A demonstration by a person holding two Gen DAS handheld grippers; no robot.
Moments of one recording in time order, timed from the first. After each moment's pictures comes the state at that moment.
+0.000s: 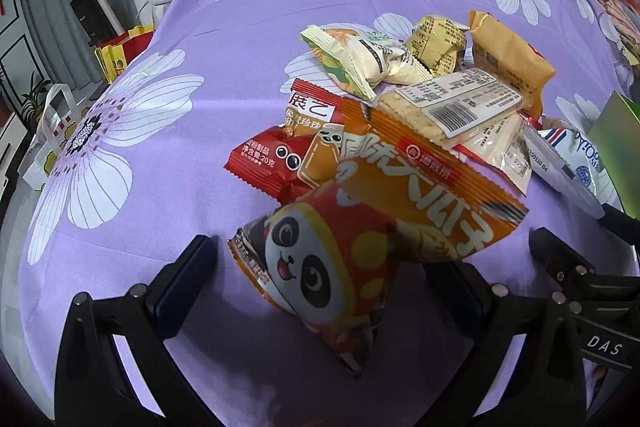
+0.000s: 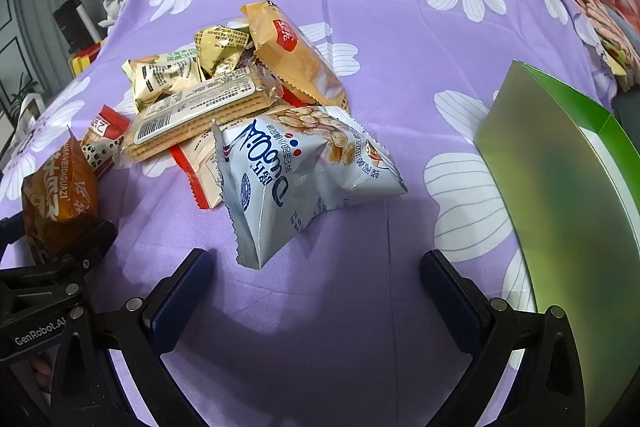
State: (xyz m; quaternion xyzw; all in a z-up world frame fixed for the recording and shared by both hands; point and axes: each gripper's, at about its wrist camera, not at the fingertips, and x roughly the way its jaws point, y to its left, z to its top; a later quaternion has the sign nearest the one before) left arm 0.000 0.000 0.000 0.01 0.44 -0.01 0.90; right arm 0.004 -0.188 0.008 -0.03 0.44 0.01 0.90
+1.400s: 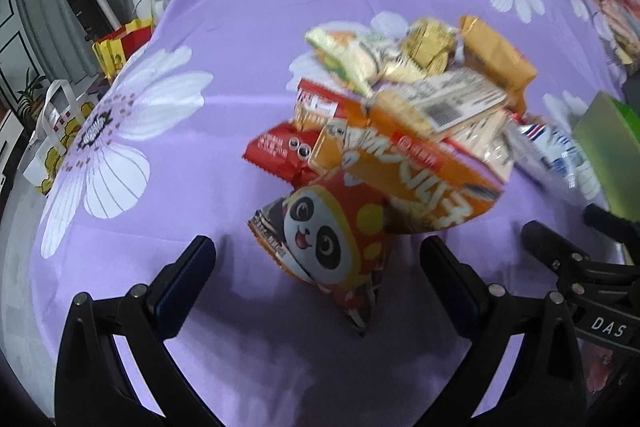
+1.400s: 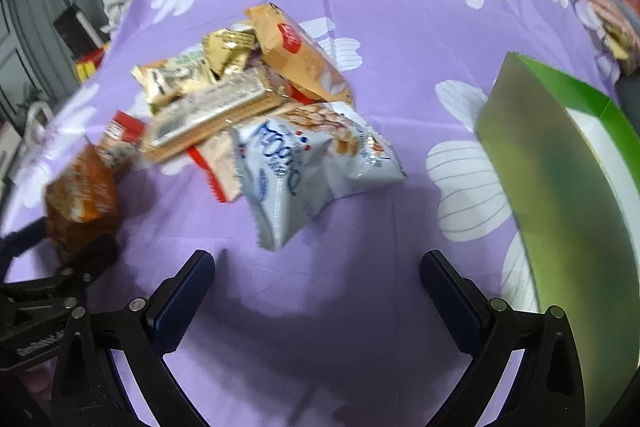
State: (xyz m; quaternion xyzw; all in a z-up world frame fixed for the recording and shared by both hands) left arm -0.015 0.010 0.018 0.00 0.45 -0.02 0.89; right arm -0.003 -0.191 0.020 0.01 0.46 0.03 0.89
